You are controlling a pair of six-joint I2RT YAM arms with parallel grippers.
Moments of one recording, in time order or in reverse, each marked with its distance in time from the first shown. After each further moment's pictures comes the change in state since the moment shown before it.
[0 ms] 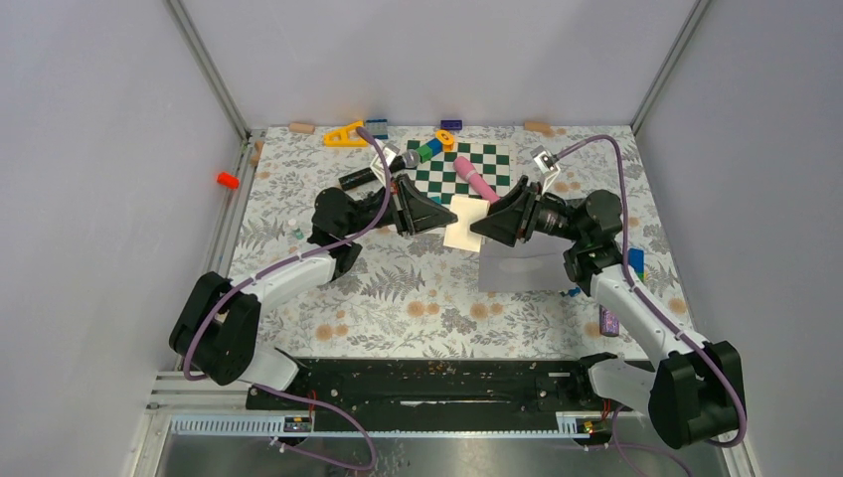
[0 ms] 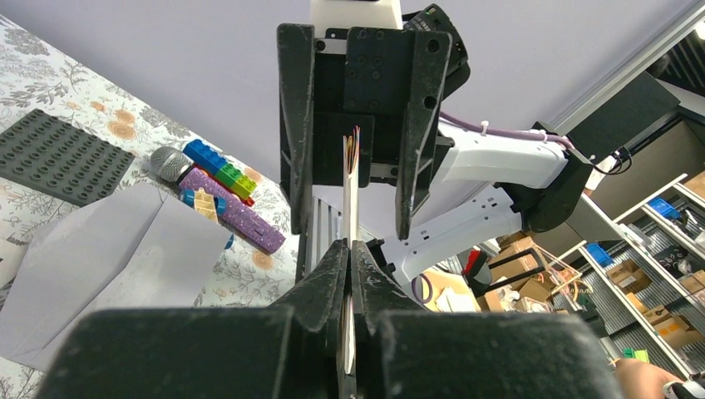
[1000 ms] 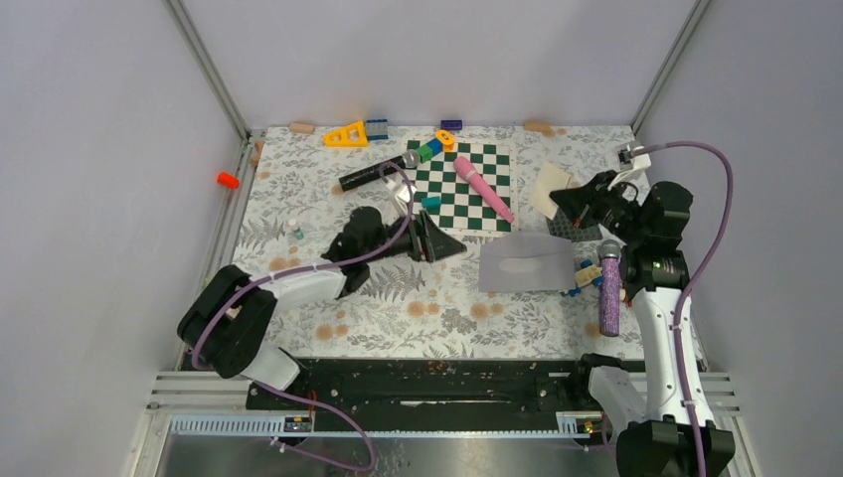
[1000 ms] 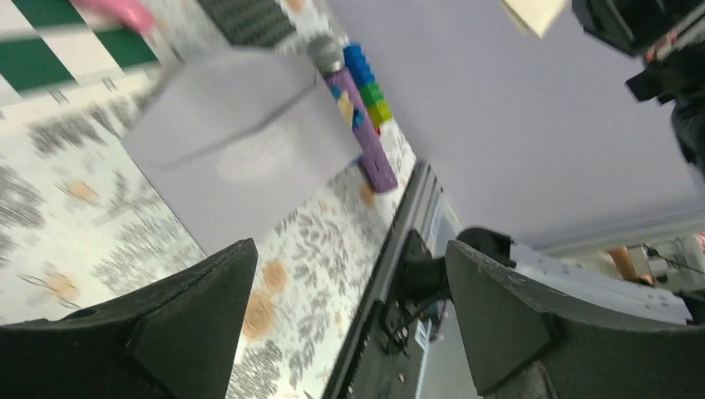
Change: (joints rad) left arm -0.058 0.021 -0.135 -0.325 -0.296 0.175; right arm -0.415 -0.233 0.171 -0.765 0.221 -0.531
